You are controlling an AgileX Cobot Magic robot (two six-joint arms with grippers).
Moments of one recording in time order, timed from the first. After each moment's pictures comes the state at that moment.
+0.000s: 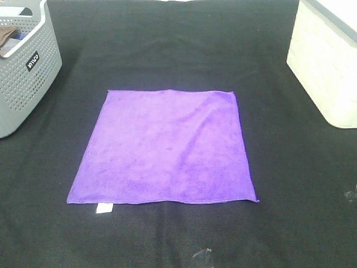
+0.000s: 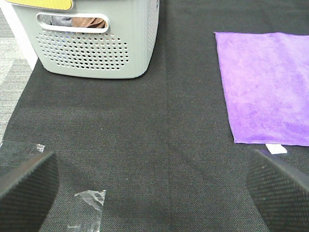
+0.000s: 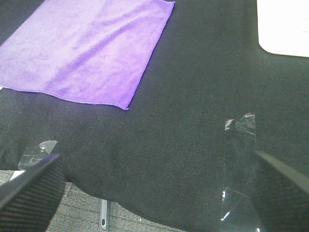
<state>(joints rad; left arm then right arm) 0.05 0.00 -0.52 -0.01 1.08 -0.01 0.11 0.00 -0.45 0.14 1.10 -0.11</state>
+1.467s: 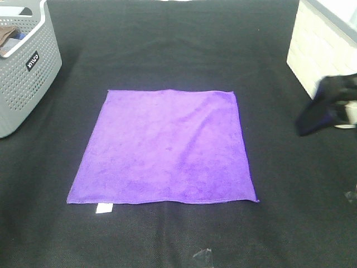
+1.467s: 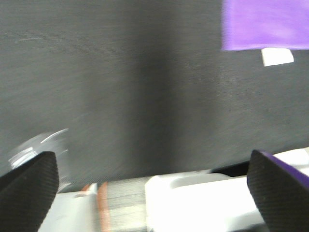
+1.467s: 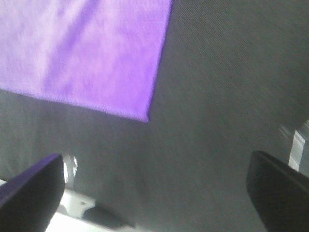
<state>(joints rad) 0.05 1.21 -0.85 -0.18 1.09 0.14 0.11 1.26 -0.83 0.34 0.85 -0.21</state>
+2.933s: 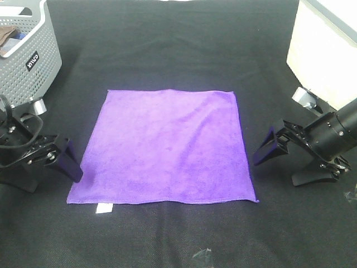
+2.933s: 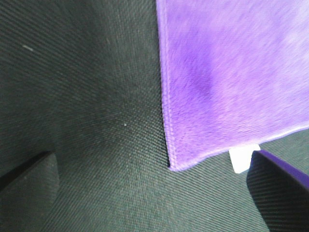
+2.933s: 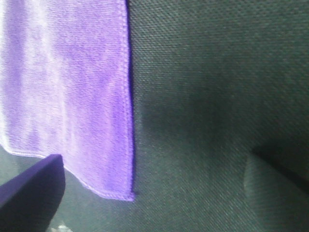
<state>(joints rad) -0.03 1.94 -0.95 -0.65 0.75 0.52 -0.04 1.93 -0.85 0.84 0.71 -0.68</state>
